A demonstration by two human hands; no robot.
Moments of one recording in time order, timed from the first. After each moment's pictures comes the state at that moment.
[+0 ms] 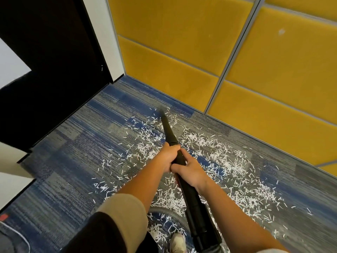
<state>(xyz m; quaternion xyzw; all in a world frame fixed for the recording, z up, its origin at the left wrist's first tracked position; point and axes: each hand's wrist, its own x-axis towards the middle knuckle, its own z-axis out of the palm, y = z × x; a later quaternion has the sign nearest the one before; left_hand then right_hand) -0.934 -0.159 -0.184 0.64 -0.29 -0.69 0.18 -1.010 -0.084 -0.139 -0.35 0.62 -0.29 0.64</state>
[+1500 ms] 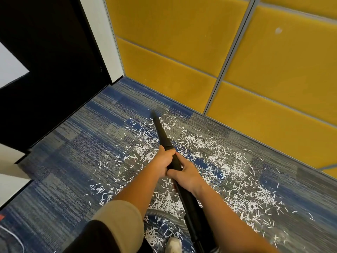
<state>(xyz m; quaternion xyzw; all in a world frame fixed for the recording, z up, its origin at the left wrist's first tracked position) -0.958 -0.150 -0.196 0.66 -0.25 -0.69 0.19 -1.039 -0.079 -0.161 -0.40 0.61 -0.28 0.62</state>
